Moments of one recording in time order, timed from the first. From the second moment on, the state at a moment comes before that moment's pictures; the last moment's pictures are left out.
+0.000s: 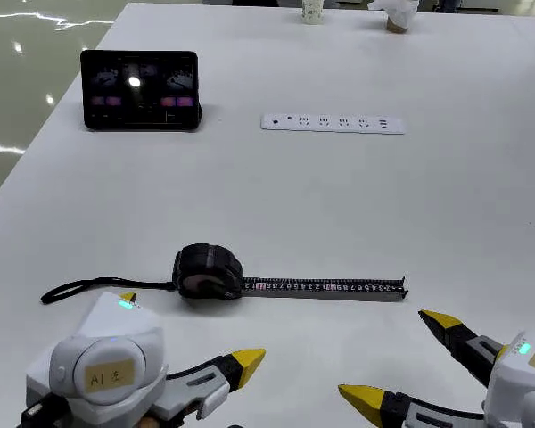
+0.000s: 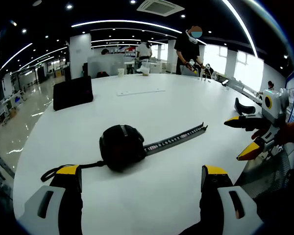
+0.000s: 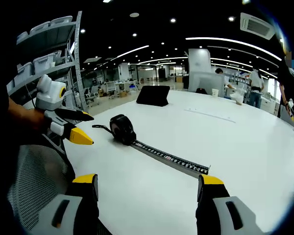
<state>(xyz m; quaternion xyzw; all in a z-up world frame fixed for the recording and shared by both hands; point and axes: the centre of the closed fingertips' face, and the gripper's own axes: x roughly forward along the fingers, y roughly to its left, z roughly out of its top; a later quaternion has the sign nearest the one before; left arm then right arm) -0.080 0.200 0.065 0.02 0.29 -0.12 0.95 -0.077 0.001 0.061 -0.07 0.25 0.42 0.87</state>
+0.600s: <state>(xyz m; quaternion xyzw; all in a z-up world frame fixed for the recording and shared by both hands) -0.068 0.204 0.059 0.00 0.29 -0.10 0.95 -0.067 -0.012 0.041 -0.13 0.26 0.46 0.84</state>
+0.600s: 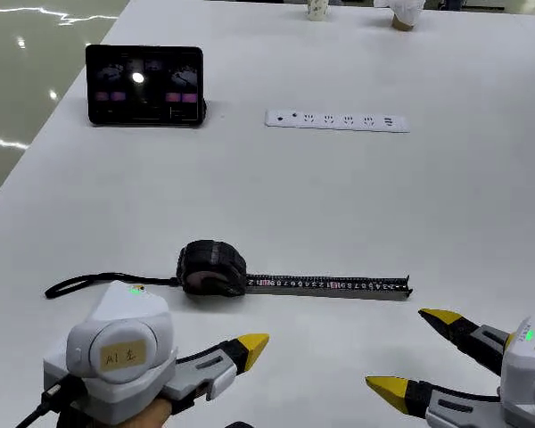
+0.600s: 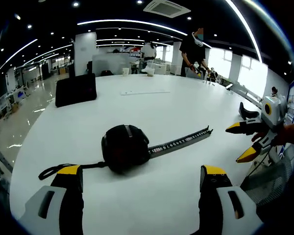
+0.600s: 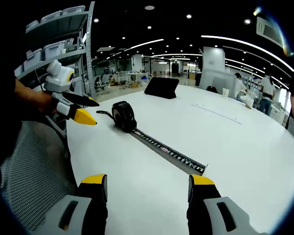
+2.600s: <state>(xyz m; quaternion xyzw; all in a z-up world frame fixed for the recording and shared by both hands) -0.017 0.206 0.045 0.00 0.30 -0.09 0.95 0.008 -0.041 0.012 -0.28 0.27 0.52 0.76</state>
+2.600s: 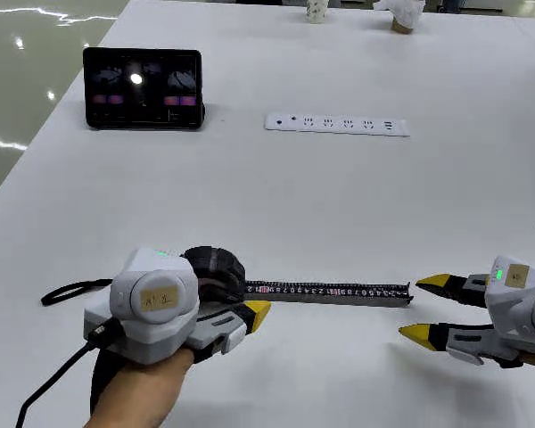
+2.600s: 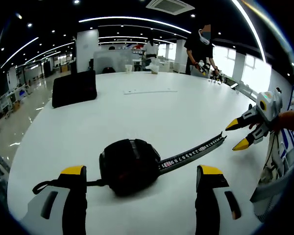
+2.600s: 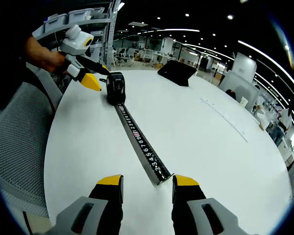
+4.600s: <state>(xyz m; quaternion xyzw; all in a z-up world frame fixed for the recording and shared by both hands) 0.020 0.219 0.017 -0.03 0.34 -0.03 0.94 0.026 -0.034 -0.010 -0.29 0.30 0.60 0.68</state>
